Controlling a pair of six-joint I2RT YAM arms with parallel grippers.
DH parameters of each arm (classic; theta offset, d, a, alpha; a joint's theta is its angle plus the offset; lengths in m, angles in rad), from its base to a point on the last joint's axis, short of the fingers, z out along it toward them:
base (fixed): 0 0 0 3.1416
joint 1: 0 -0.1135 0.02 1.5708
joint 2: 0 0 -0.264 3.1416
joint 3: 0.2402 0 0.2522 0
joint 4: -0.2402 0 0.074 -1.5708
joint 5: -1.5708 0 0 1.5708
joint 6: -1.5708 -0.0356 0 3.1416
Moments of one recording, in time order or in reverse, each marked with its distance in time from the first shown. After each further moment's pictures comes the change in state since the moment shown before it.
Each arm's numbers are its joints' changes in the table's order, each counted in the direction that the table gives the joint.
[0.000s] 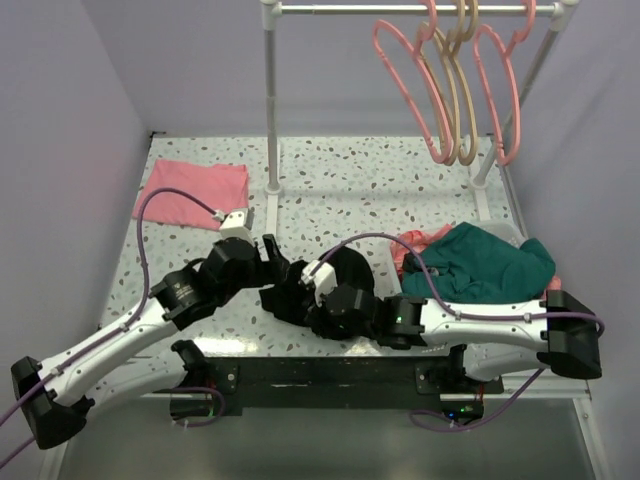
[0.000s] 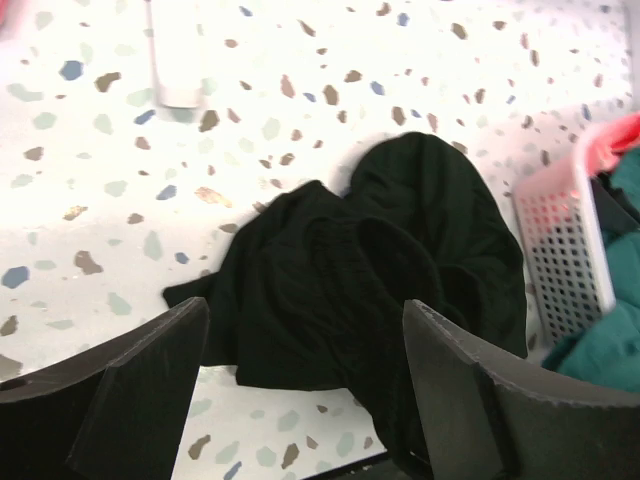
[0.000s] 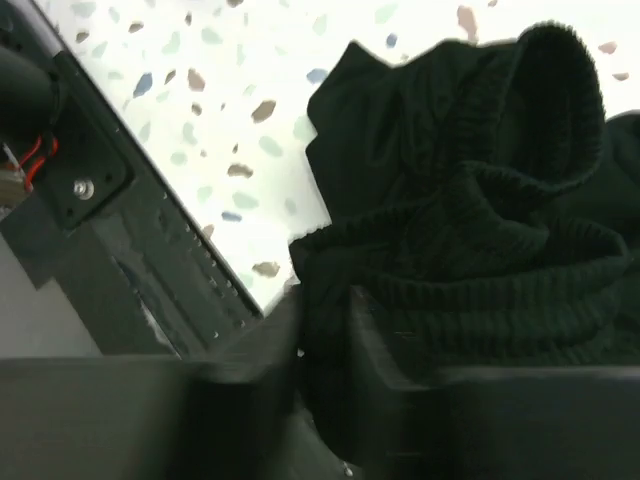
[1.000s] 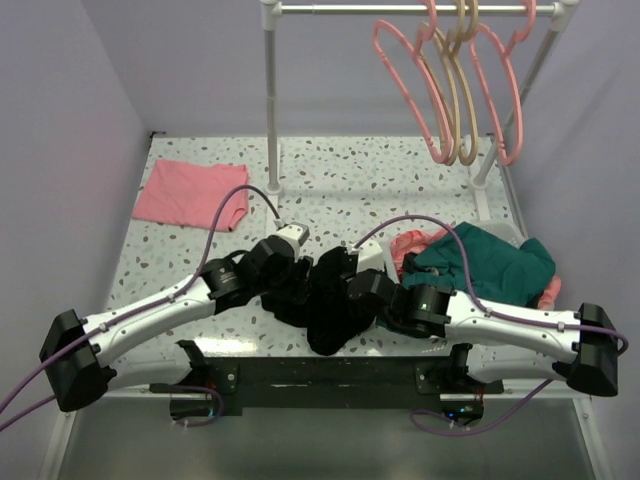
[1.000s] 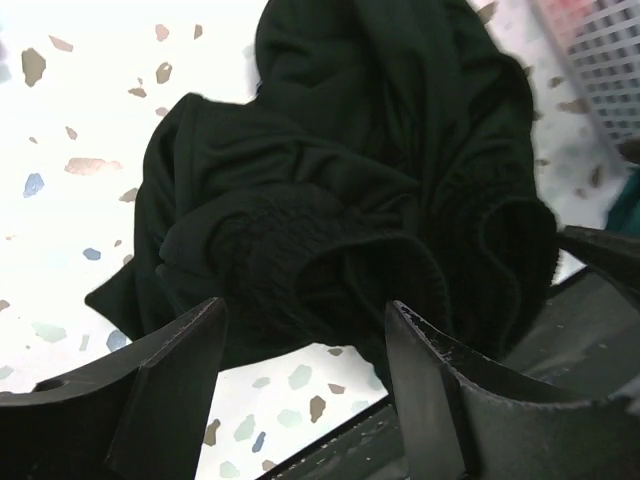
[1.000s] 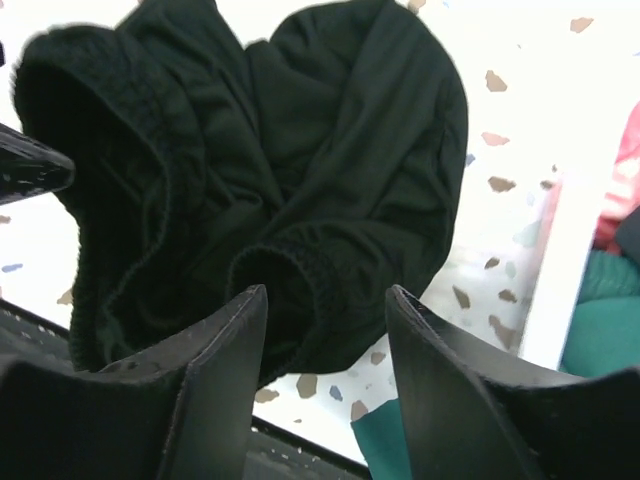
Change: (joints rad) left arm 0.052 0.266 0.037 0.057 -0.245 -0.264; right arm 0.116 -0.148 0.024 -0.413 -0.298 -0.204
